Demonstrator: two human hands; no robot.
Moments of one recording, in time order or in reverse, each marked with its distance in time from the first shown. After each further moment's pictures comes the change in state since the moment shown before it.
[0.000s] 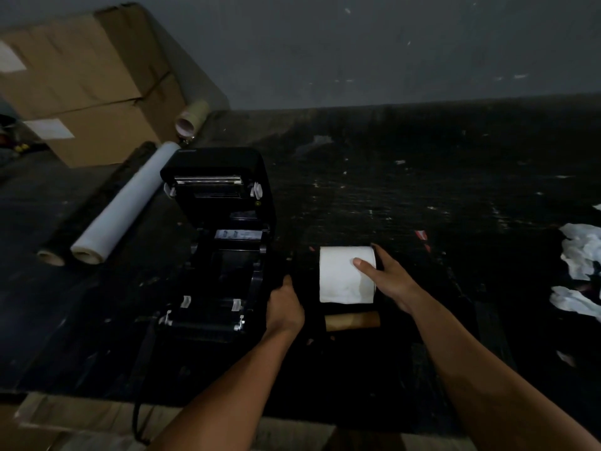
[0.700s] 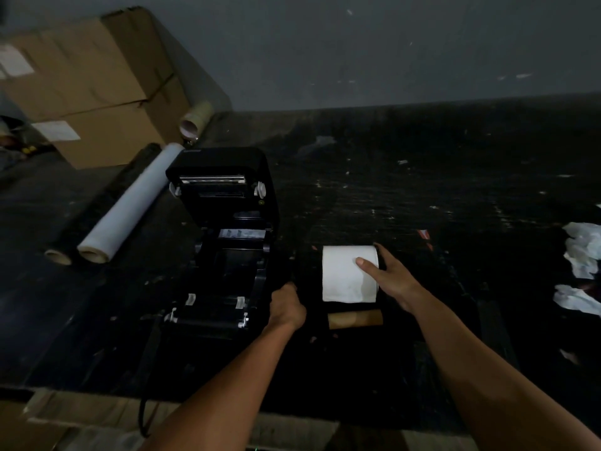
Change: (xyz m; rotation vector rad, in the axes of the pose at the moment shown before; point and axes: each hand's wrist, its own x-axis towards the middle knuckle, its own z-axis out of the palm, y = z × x) left_hand 0.004 -0.003 -0.005 -0.113 -0.165 -0.112; right_hand -0.010 -0.004 0.003 0.007 0.018 -0.018
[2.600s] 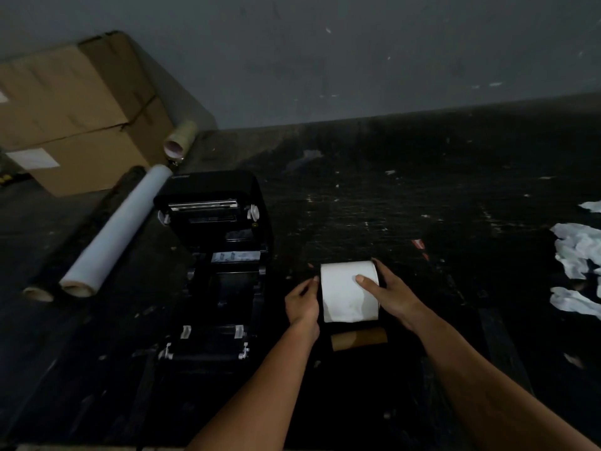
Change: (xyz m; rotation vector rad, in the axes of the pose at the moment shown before) left_hand 0.023 0.046 0.023 -1.118 0.091 -0.167; right_hand -0.007 -0.001 0.003 -0.055 0.053 0.068
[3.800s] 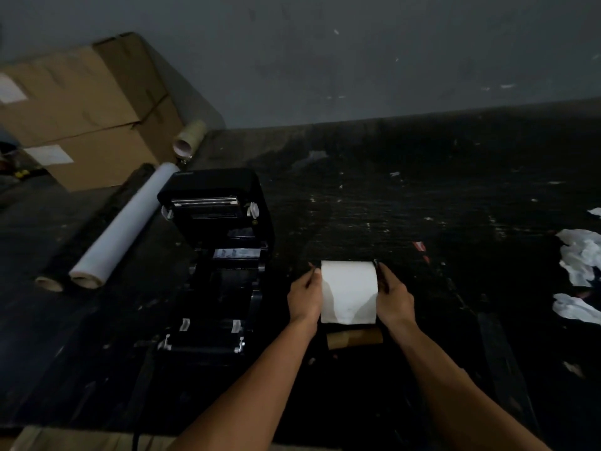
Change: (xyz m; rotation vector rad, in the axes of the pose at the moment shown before) left_hand -0.019 0.016 0.001 0.283 -0.103 0.162; right_hand -0.024 -0.005 0.015 -0.125 0.348 -0.041
